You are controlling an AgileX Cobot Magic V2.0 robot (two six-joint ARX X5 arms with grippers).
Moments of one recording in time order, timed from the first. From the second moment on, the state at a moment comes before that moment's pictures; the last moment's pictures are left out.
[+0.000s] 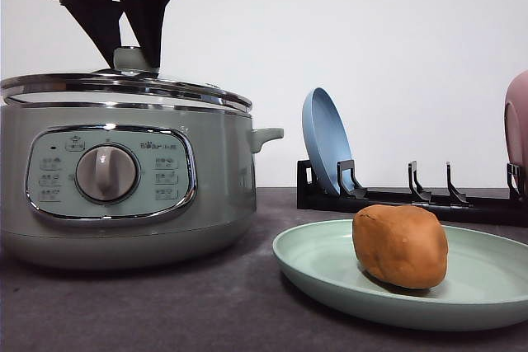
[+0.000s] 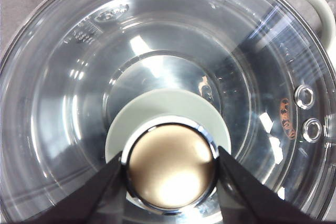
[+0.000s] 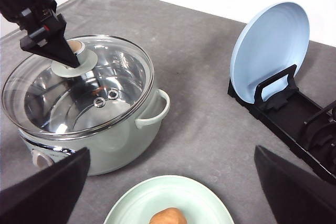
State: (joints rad) left_arx -0.43 1.80 1.91 -1.33 0.03 0.04; right_arx 0.56 0.83 1.07 -0.64 -0.07 0.08
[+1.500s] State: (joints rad) left_arx -0.45 1.48 1.91 -1.38 0.21 0.02; right_arx 0.56 0.83 1.07 -0.81 -0.17 0.08
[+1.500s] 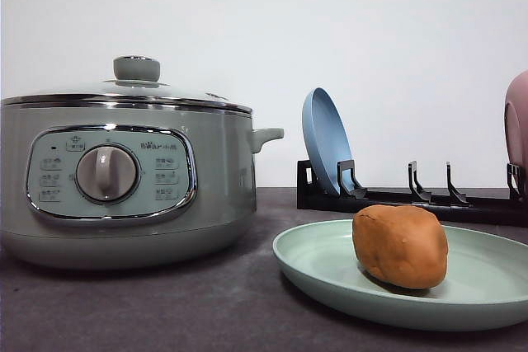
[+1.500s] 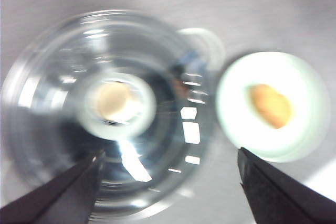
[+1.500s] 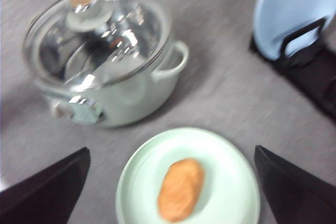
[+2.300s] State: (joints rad) left_arx -0.47 1.41 1.91 -1.41 0.35 0.02; right_arx 0.56 0.83 1.07 -0.98 -0.40 0.10
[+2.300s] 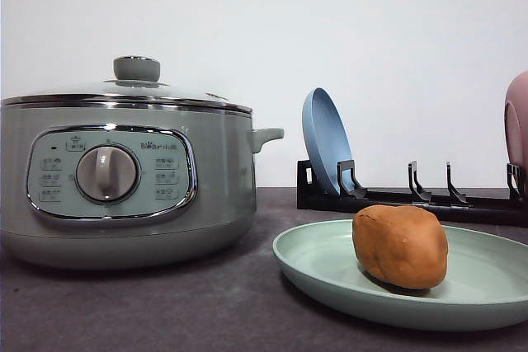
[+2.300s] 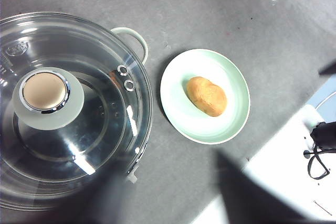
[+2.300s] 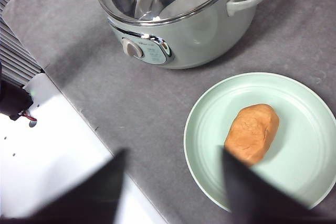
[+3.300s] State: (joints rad) left_arx -0.46 1.40 1.91 -1.41 0.31 0.05; right_arx 0.56 0.83 1.07 -0.98 -0.39 0.10
